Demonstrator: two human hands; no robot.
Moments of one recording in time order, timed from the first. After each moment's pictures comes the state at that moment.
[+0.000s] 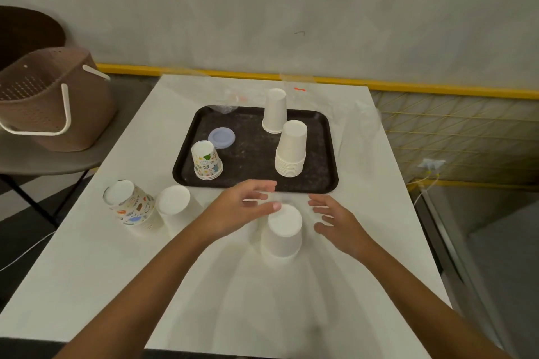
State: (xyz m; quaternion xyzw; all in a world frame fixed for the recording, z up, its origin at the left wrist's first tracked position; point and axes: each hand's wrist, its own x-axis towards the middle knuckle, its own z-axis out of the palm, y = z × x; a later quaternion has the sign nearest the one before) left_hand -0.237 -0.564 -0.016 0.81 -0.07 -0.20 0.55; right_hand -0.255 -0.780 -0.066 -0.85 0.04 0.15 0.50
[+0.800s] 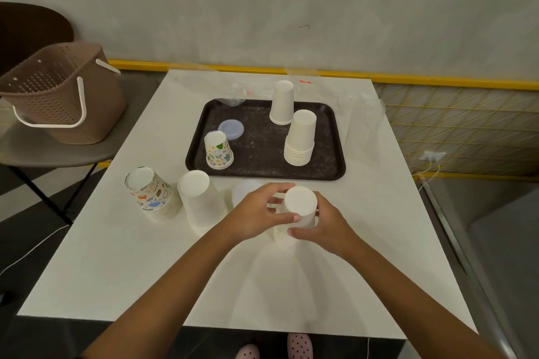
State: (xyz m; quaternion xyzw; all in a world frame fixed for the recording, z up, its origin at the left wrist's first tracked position) left_hand -0.265 -0.568 -0.025 0.83 -0.10 -0.23 0.50; right_hand -0.283 -0.726 -0.064 -0.85 0.03 0.14 0.51
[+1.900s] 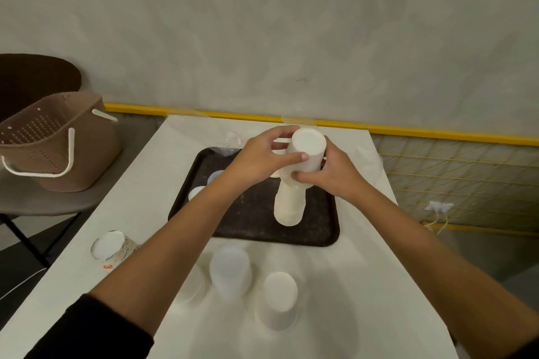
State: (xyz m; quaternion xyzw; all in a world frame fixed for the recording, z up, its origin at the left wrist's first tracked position) left_hand -0.124 -0.616 0.076 0.81 -0.13 -0.05 0.57; right_hand -0.130 -0.770 0.055 -0.87 -0.09 -0.02 0.48
